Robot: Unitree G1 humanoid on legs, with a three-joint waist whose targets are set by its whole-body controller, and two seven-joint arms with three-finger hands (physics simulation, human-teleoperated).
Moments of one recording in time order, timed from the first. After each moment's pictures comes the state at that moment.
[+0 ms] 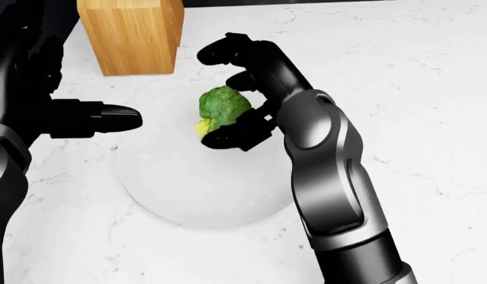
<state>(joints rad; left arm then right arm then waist) -0.61 0.26 0.18 -0.26 -0.17 0.77 0.02 -0.82 0.01 0.09 0.17 -0.59 0.56 0.37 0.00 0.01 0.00</state>
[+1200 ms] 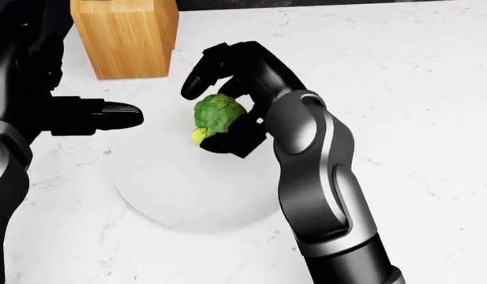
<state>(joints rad) -0.62 0.26 0.18 -0.25 -0.17 0.77 0.03 -0.82 0.05 0.11 0.16 -0.74 0.50 0.43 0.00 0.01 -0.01</state>
